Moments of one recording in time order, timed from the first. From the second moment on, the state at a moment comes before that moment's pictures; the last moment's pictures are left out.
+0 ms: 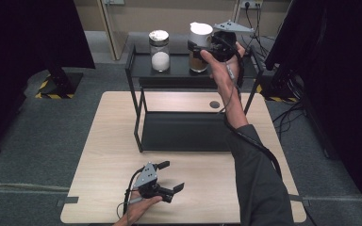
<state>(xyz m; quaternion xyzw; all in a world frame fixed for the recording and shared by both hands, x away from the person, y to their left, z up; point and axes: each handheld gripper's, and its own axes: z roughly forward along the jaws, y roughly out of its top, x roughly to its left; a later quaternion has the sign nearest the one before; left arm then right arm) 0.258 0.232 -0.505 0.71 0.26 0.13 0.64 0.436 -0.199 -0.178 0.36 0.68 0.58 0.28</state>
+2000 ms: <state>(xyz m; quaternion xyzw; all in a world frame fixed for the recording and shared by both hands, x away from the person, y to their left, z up) 0.259 0.232 -0.506 0.71 0.26 0.12 0.64 0.363 -0.248 -0.233 0.28 0.69 0.63 0.23</state>
